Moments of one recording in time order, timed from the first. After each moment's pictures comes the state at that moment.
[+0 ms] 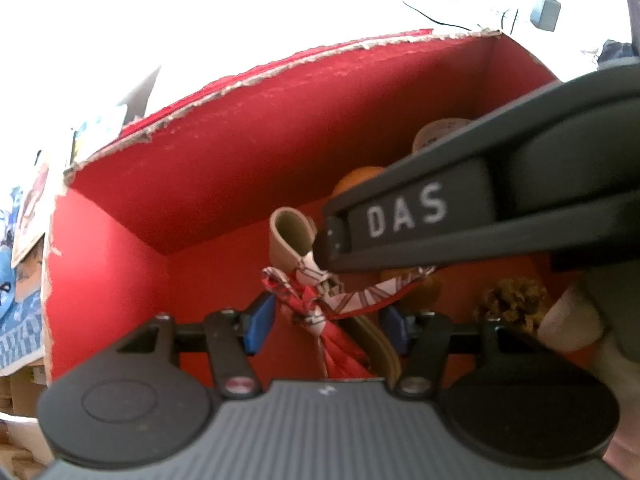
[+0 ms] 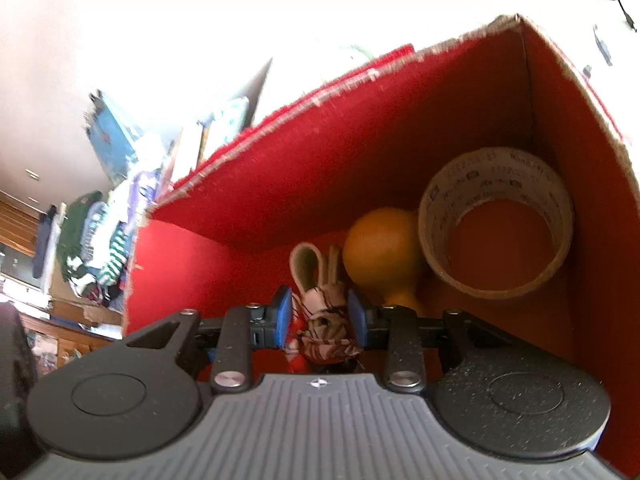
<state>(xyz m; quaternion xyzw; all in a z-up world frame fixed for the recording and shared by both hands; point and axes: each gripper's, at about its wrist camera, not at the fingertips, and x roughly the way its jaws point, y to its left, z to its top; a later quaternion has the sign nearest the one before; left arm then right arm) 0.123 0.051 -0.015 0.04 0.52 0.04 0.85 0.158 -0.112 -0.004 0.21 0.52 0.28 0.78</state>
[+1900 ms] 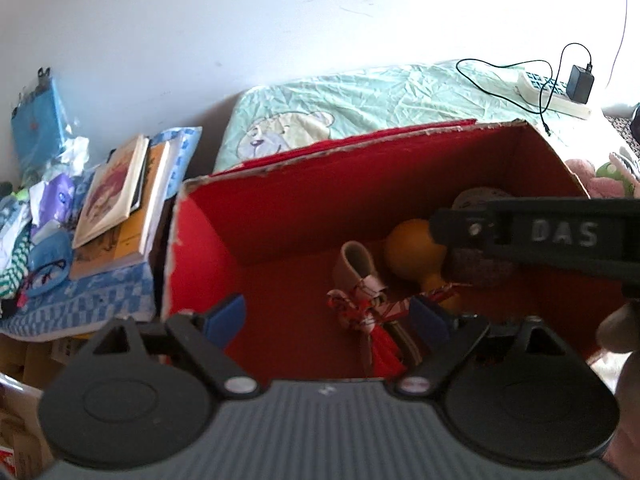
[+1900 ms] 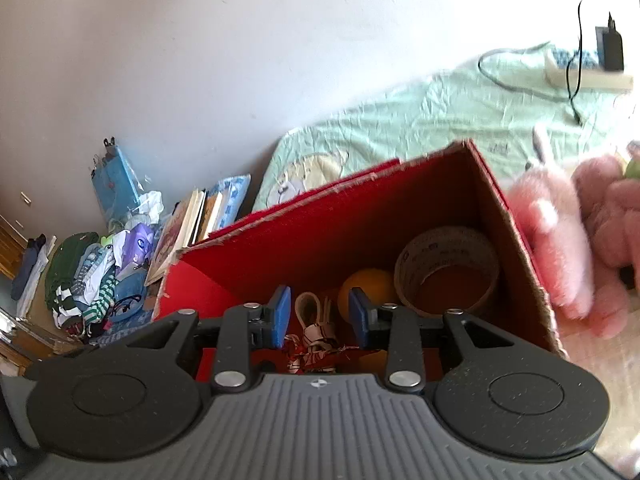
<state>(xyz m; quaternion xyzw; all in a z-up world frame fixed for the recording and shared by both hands) 0.069 0.029 0.041 0.01 0.46 0.13 0.88 0.108 -0.135 0.041 0.18 0.40 0.24 0.87</state>
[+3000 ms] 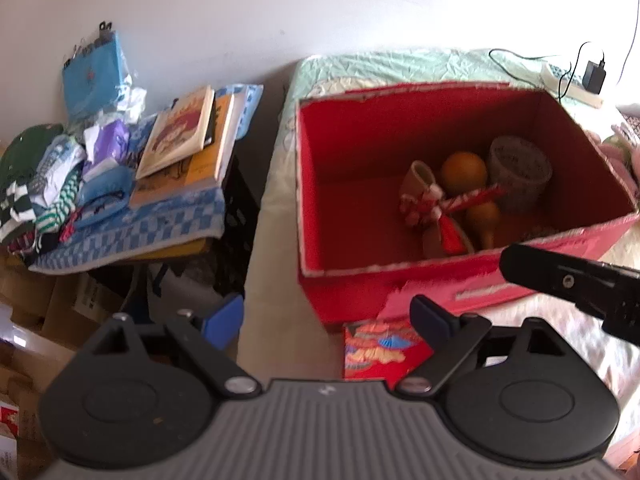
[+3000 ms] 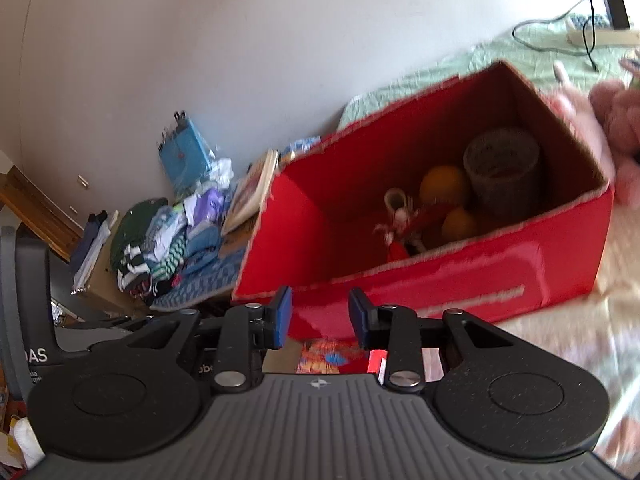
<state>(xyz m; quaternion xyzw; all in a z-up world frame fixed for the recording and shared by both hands) -0.039 0.085 0.054 -0.01 0.48 0.17 0.86 0.000 -0.124 0.037 0.22 0.40 0.31 0.83</state>
